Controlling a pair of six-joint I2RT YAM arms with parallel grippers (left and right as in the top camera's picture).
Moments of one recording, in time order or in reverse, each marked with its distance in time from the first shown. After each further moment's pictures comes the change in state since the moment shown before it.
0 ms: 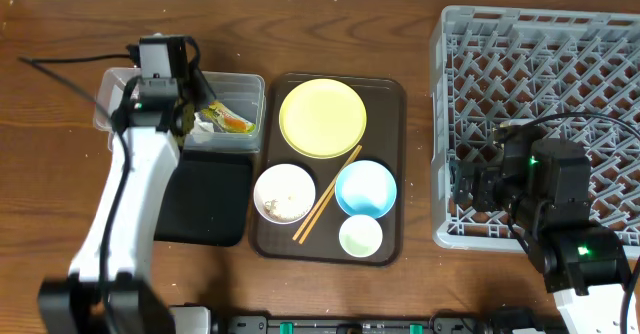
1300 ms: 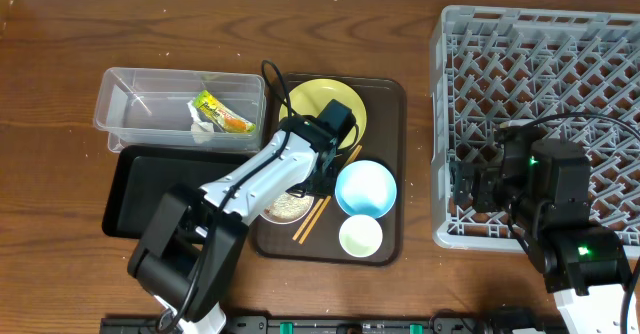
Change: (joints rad) left arm -0.603 0.342 -0.006 -0.311 0.138 0.012; right arm 0.000 0.000 0.002 -0.010 0.000 0.000
